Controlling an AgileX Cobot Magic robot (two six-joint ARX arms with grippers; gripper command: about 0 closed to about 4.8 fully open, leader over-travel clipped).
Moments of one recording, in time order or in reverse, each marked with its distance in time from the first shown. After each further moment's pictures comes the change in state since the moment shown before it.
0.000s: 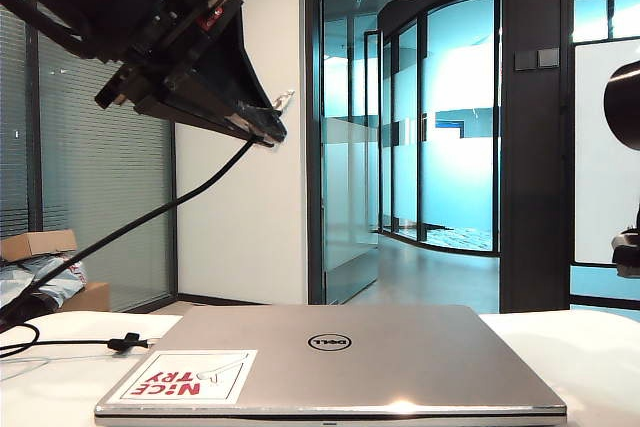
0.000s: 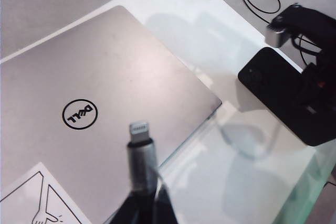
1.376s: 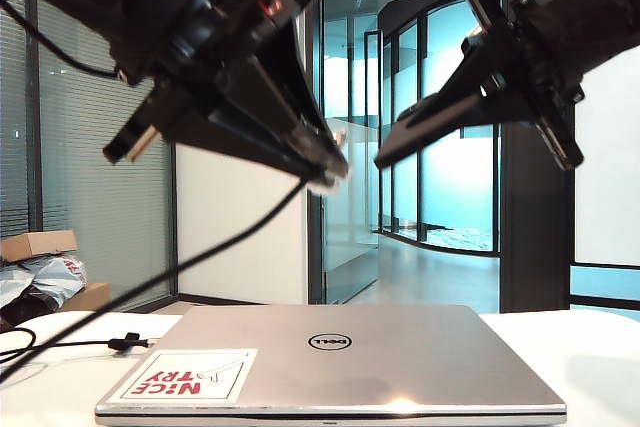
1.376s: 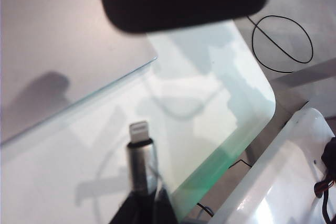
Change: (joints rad) left arm -0.188 0.053 0.000 -0.045 0.000 -0.411; right arm 0.001 -0.033 0.230 0.562 -0.802 0.343
